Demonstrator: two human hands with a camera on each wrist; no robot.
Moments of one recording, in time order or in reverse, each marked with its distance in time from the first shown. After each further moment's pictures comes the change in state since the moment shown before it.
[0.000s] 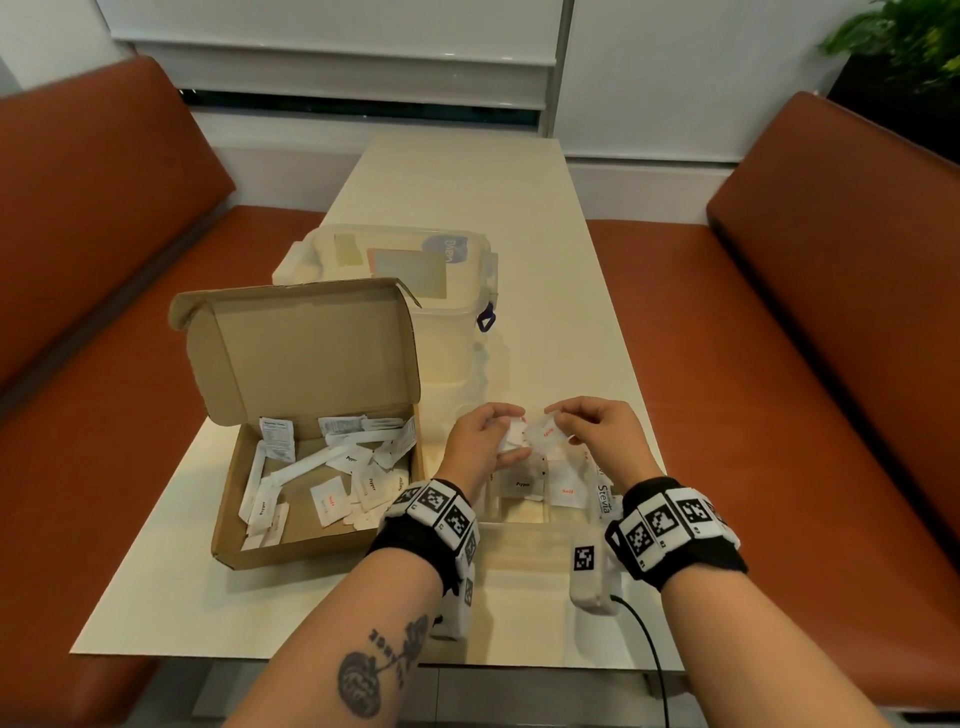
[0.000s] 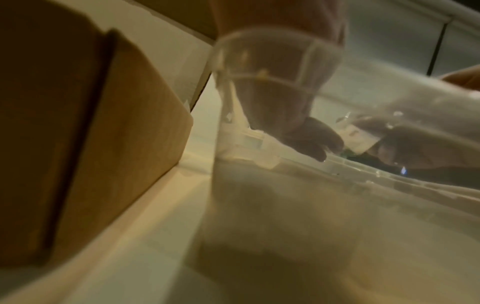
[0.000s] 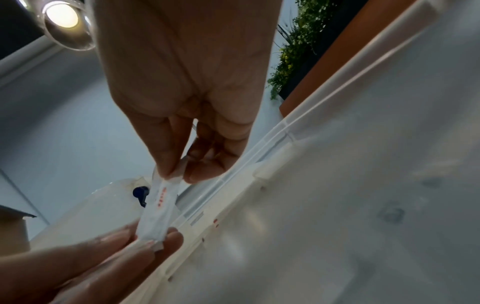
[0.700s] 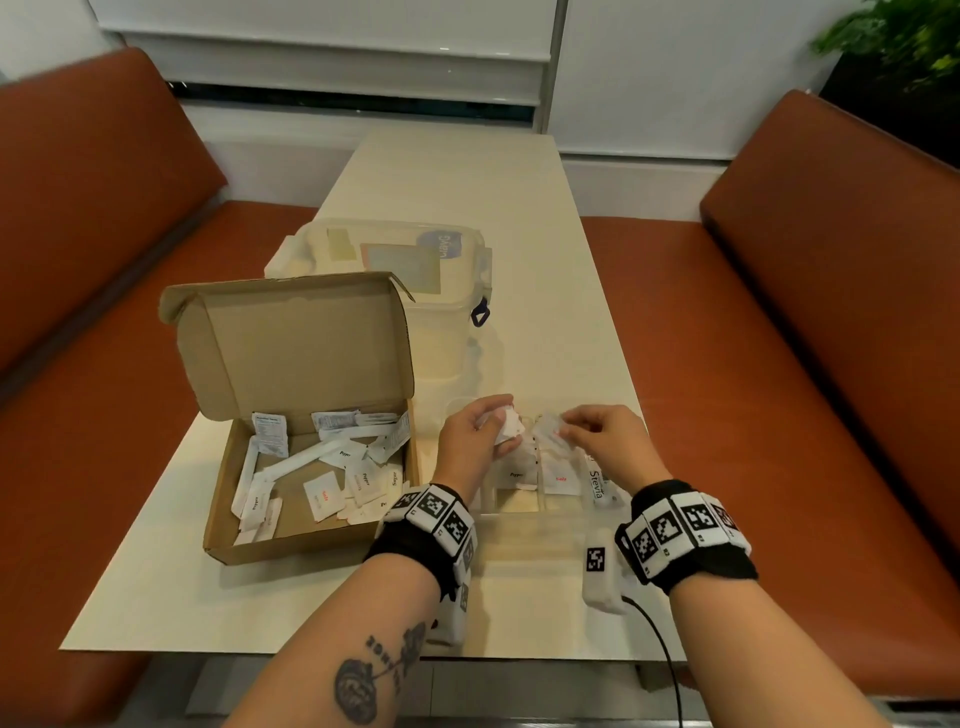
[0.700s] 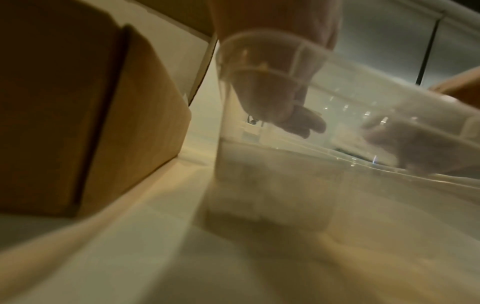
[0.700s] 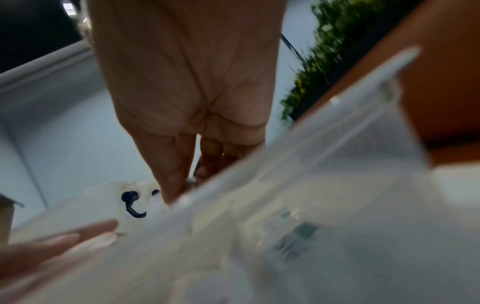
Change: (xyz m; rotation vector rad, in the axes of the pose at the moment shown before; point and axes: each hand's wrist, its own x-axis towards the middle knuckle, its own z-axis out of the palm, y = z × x) left_hand -0.002 -0.009 0.000 -0.051 0.055 0.106; right_hand -0.006 0.010 -0.014 -0.275 -0.019 0.015
